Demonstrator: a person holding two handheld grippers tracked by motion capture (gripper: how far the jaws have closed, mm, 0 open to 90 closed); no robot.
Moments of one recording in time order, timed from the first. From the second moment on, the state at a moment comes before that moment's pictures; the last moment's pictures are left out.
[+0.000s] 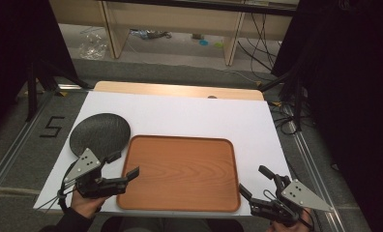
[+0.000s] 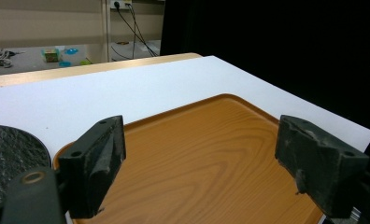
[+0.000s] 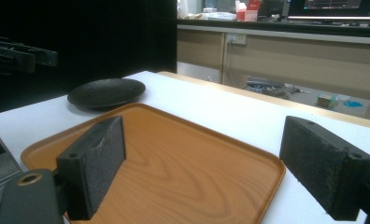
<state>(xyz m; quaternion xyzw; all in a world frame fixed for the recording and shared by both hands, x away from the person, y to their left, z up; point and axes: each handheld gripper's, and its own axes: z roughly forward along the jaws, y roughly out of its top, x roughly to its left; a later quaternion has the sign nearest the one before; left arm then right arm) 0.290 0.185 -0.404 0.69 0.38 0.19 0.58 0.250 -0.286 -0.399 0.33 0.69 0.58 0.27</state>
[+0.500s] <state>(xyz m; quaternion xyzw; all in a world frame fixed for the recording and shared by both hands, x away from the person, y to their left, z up) 0.294 0.188 -0.405 0.69 0.39 0.19 0.57 0.249 -0.287 -0.398 0.33 0.70 0.57 0.27</state>
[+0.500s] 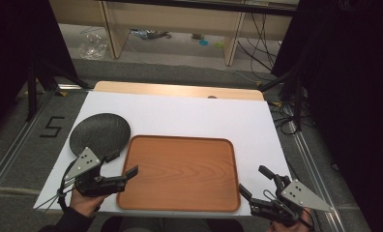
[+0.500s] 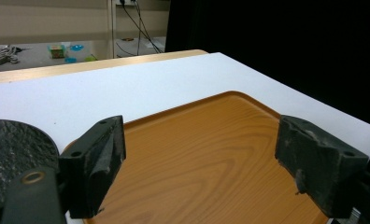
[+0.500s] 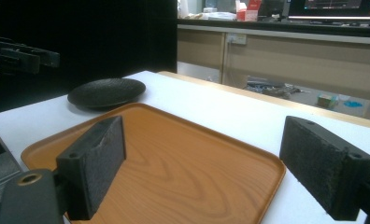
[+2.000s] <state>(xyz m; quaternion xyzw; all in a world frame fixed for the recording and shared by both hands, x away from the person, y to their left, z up) 0.332 0.248 -0.420 0.62 0.55 0.17 0.53 0.248 -0.286 -0.398 0.34 0.69 0.58 0.26</state>
